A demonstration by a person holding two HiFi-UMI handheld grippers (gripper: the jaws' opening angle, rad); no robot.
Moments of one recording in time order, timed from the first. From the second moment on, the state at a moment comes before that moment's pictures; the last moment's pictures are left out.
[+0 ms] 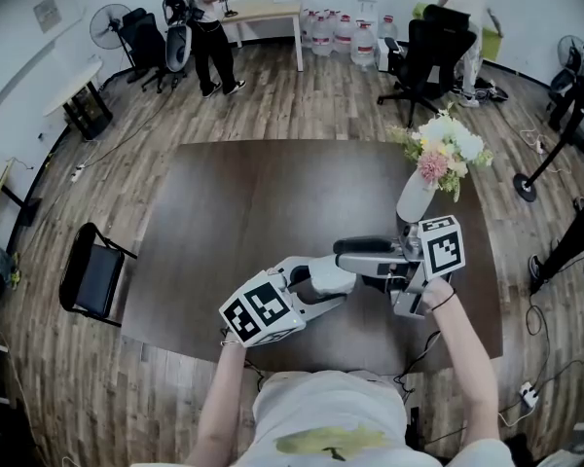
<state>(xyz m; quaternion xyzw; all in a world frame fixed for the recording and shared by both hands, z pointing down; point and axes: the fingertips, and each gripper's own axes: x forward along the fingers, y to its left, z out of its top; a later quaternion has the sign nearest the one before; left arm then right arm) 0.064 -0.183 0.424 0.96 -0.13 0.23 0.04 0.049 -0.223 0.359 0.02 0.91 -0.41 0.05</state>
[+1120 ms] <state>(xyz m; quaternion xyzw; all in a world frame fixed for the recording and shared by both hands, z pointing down) 0.013 -0.240 0.448 0.90 -0.38 0.17 0.12 0.105 -0.253 0.393 -0.27 0.94 -0.19 0.07</state>
